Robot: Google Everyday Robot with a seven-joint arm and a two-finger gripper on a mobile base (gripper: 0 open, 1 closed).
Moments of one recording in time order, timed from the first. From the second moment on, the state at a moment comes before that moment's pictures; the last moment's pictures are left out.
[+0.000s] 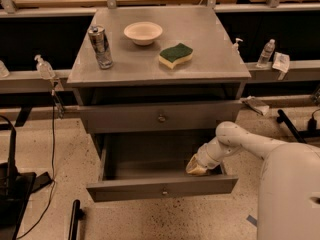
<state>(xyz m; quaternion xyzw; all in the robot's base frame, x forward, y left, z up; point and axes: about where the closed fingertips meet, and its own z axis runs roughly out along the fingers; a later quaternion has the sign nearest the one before) 0.608 -0.148 0.405 -0.67 0.69 0.19 0.18</state>
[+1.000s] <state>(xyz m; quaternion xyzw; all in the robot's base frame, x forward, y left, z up) 0.566 -0.128 0.437 -0.69 0.66 0.21 0.22</state>
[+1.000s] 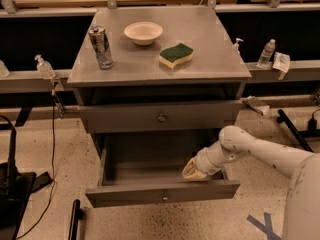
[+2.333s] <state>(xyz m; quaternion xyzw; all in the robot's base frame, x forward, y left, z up) 0.580 -0.116 0.381 -0.68 0.68 0.22 0.18</state>
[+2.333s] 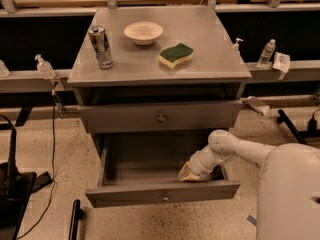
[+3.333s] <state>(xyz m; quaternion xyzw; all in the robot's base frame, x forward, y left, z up) 0.513 -0.126 0.424 -0.69 0.67 0.24 0.15</state>
